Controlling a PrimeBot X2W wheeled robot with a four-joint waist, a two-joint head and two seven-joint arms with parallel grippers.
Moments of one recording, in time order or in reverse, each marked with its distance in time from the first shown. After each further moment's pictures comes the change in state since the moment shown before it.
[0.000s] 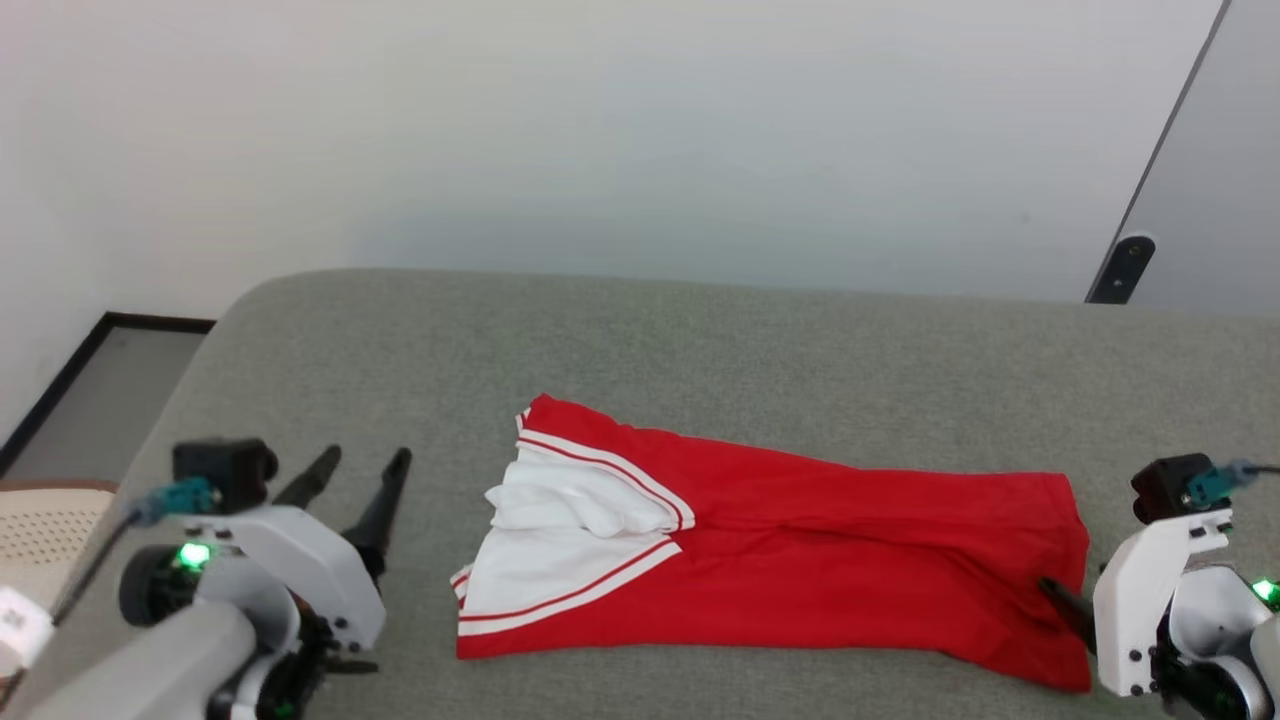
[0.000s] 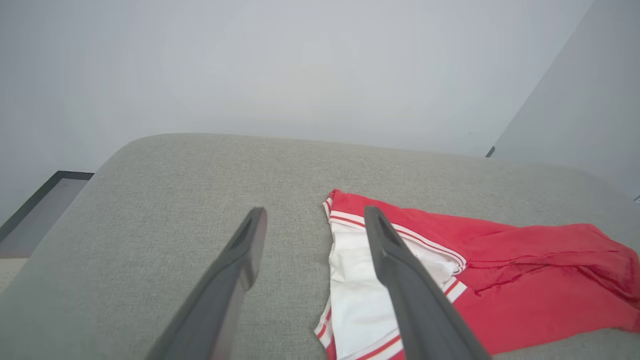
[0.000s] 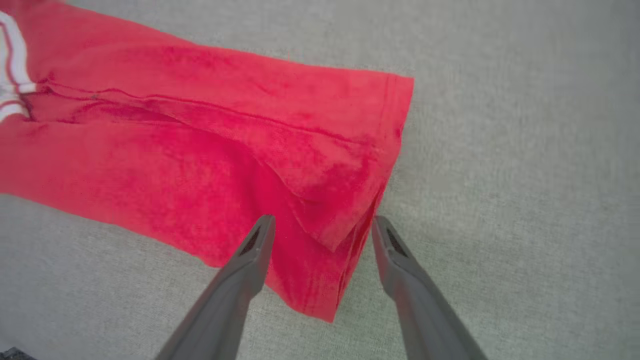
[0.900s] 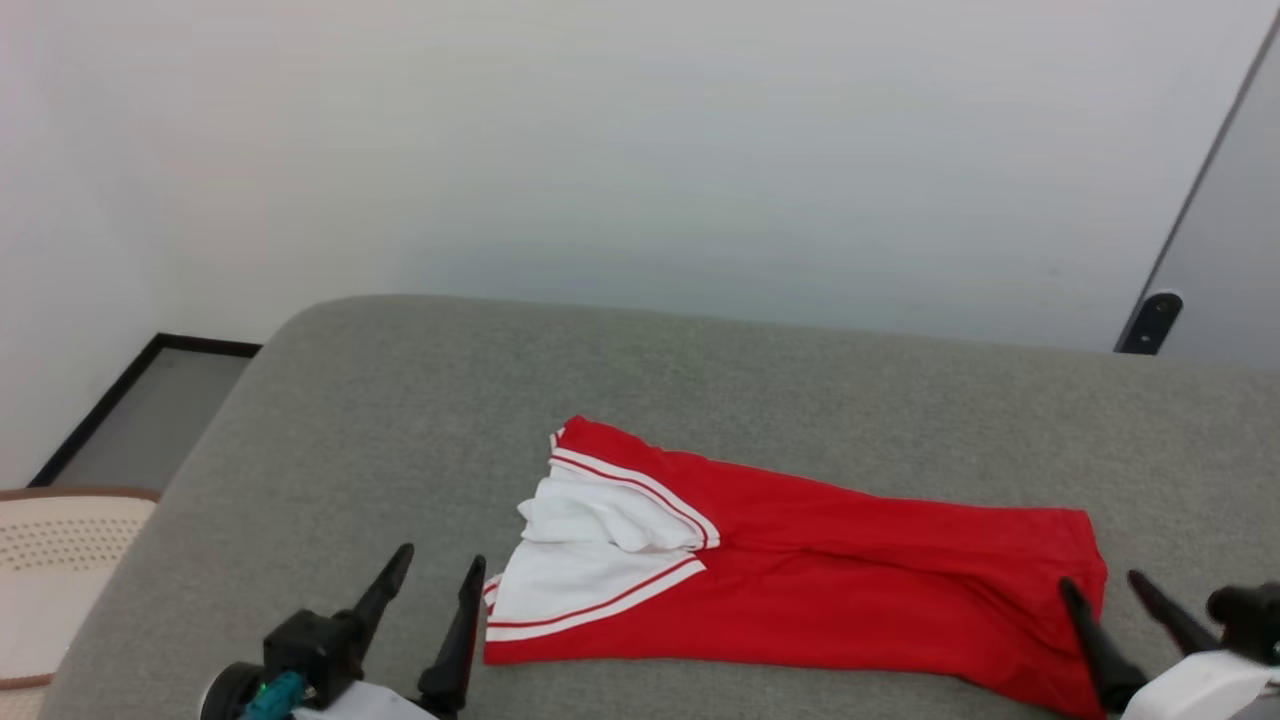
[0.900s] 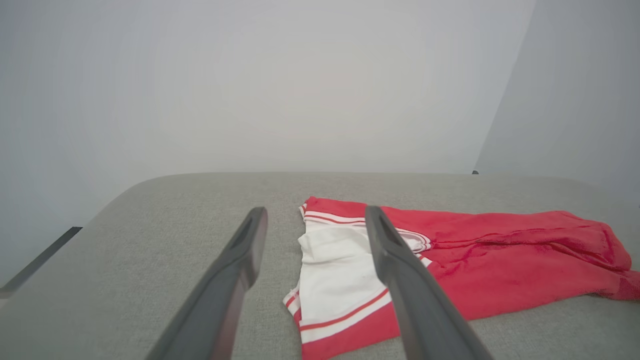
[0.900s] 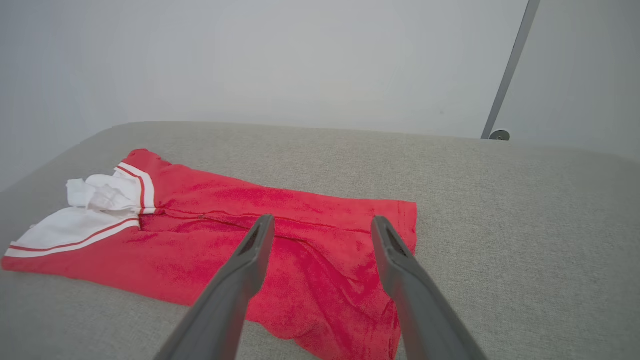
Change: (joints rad) left arm 0.543 -0.415 0.651 -0.056 0.816 -0.199 -0.006; right arm 0.334 0.107 -0.165 -0.241 -0.109 0.000 -0.605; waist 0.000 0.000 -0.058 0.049
